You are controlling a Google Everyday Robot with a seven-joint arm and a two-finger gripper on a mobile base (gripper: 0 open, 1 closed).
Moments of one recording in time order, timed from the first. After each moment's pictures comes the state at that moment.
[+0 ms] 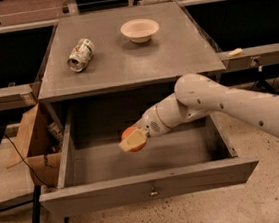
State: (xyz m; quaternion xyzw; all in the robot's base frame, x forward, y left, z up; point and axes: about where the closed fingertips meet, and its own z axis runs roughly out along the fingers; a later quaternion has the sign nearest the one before) arm 0.566 0.030 0.688 -0.45 0.79 0.33 0.26
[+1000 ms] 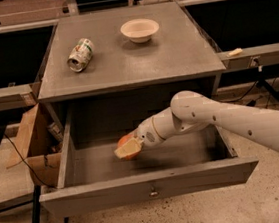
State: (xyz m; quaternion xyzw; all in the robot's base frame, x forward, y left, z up) arm 0.569 0.053 0.643 -0.43 0.78 0.37 0.27
